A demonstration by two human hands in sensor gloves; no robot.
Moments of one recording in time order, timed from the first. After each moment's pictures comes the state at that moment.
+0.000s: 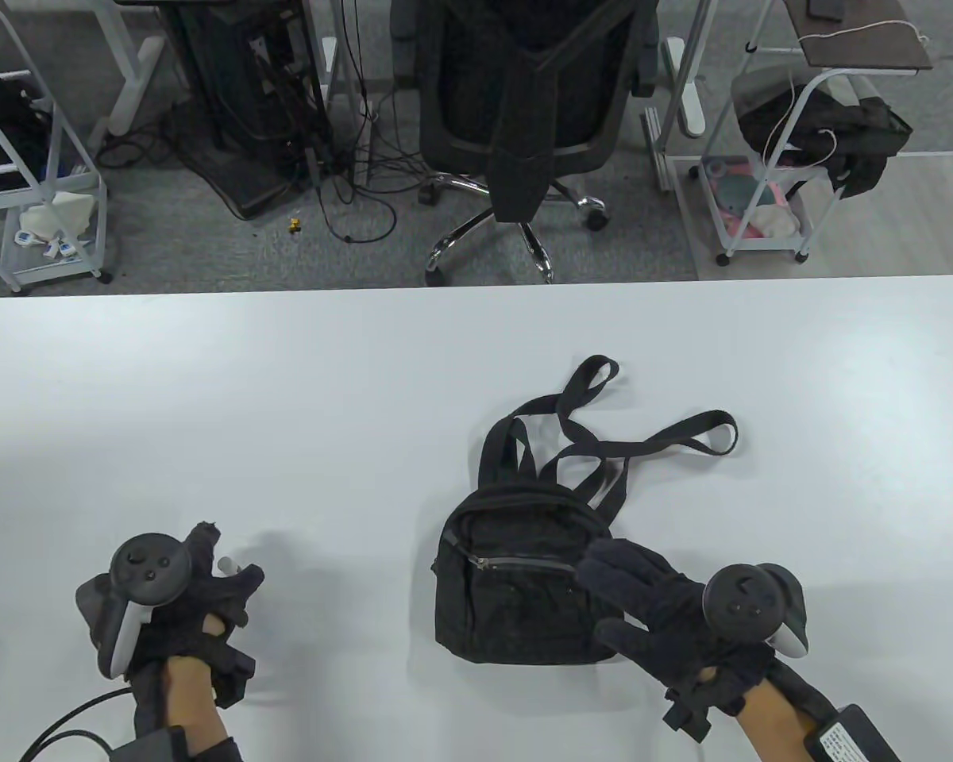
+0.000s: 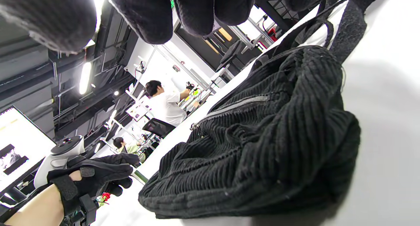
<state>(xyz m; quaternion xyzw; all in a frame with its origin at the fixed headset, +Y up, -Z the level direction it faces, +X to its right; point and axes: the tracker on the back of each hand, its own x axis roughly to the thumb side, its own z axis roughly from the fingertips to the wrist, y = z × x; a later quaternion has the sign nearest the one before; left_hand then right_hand) -0.339 -0.735 -0.205 -0.07 0.18 0.25 0.95 0.205 -0.728 -0.190 0.25 0.06 0.87 0.41</state>
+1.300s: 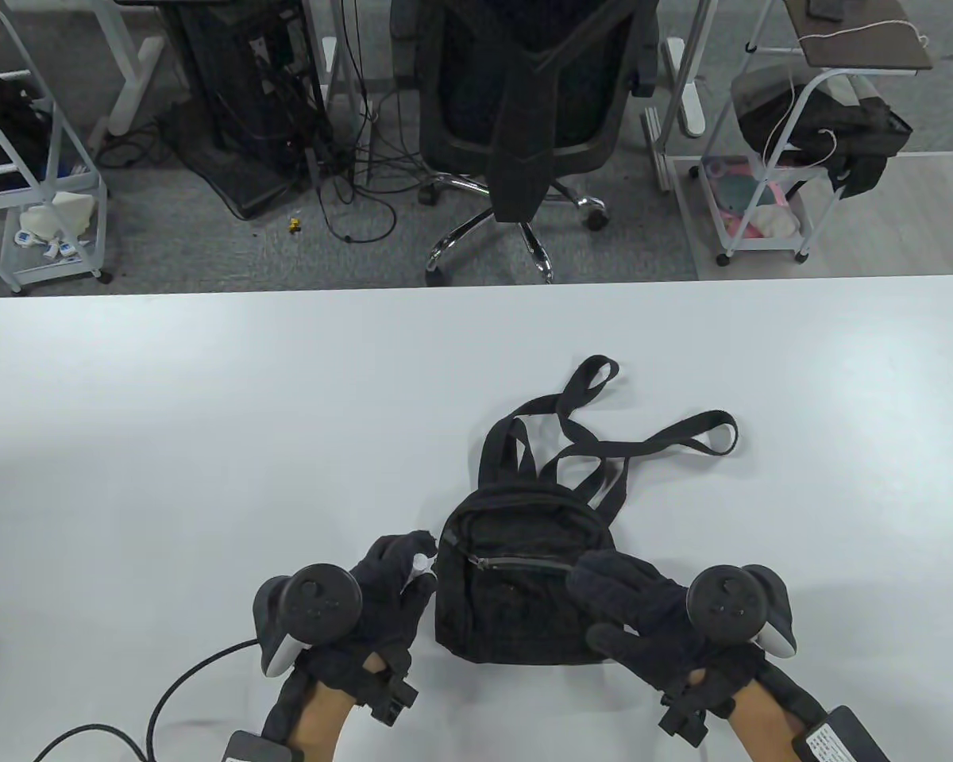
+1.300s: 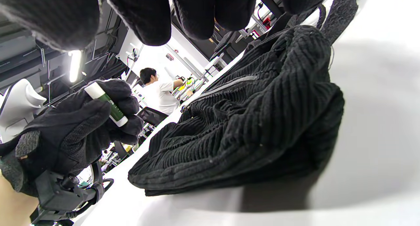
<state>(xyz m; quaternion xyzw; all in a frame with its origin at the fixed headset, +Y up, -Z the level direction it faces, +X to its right) -0.160 -0.713 -0.194 0.00 -0.19 0.36 0.91 0.196 -0.737 -0.191 0.26 0.09 0.88 0.39</state>
